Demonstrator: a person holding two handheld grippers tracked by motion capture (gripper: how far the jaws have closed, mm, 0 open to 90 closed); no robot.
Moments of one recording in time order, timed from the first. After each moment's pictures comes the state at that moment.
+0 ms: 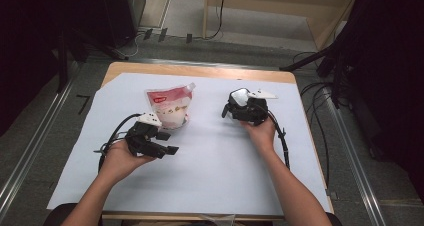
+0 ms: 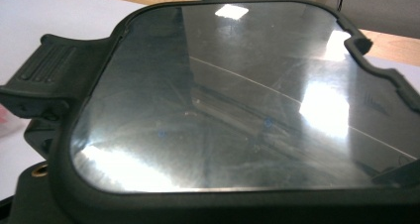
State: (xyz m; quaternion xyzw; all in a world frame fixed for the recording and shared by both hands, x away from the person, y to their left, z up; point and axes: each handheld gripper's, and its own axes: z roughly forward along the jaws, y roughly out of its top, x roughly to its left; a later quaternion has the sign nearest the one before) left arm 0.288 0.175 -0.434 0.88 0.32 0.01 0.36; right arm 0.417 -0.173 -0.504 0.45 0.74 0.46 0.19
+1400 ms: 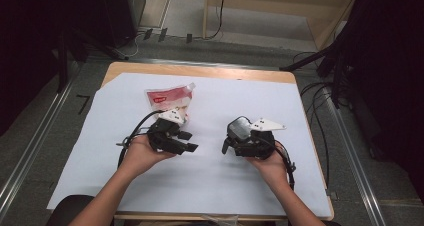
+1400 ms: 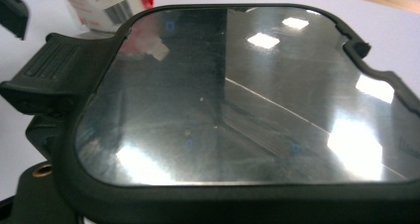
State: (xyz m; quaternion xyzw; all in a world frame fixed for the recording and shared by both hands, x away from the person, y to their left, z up) left arm 0.303 0.119 -0.429 0.89 0.26 0.00 0.37; right arm 0.300 -0.173 -0.481 0.39 0.79 0.45 0.15
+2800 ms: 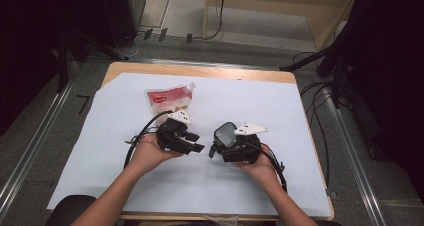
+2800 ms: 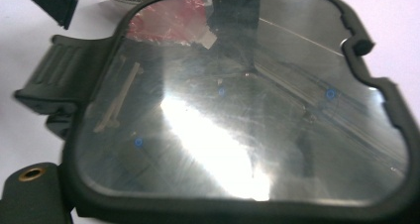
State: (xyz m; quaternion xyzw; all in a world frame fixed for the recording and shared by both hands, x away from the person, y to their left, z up) left arm 0.309 0.110 -0.443 0.89 0.26 -0.02 0.38; right arm 0.300 -0.144 -0.502 0.37 0.81 0.43 0.12
